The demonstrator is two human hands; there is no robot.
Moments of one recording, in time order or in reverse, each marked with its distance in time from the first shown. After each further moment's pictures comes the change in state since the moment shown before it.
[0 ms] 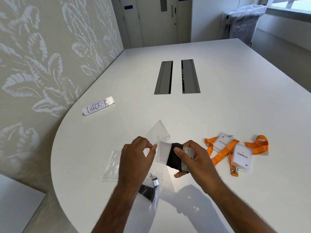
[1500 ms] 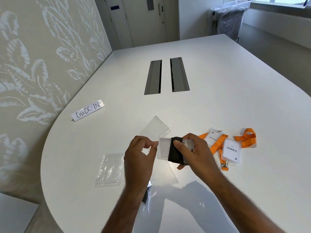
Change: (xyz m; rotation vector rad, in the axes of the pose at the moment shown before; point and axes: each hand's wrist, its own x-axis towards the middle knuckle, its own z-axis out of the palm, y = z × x) left_hand -0.002 0.036 0.030 -0.279 0.069 -0.136; right_hand 0.009 -0.012 -0.031 -0.156 0.117 -0.020
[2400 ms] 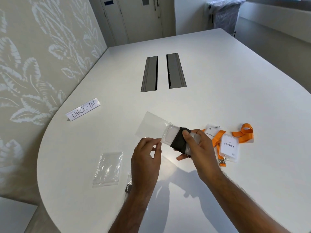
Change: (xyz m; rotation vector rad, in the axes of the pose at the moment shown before) left_hand -0.016 0.007 0.023 0.046 -0.041 0.045; right_hand 0.006 0.014 -0.001 0.375 0.179 0.145
